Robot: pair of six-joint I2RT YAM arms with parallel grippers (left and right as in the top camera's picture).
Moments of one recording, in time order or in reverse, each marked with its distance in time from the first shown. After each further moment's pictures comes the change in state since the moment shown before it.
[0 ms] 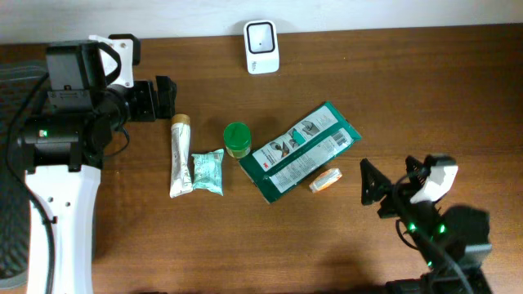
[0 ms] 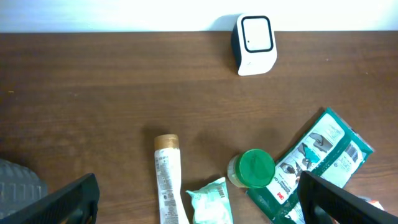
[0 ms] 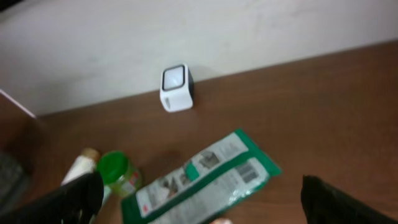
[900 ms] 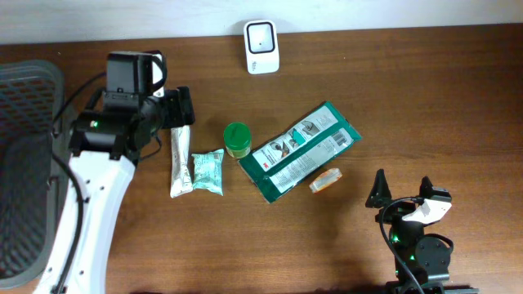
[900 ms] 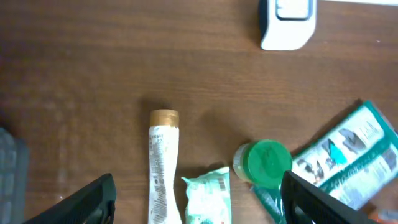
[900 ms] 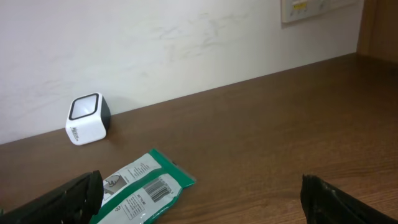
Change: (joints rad) left arm -0.140 0.029 -0.154 0.078 -0.184 -0.145; right arm 0.000 -0.466 -0.615 0.381 0.357 -0.070
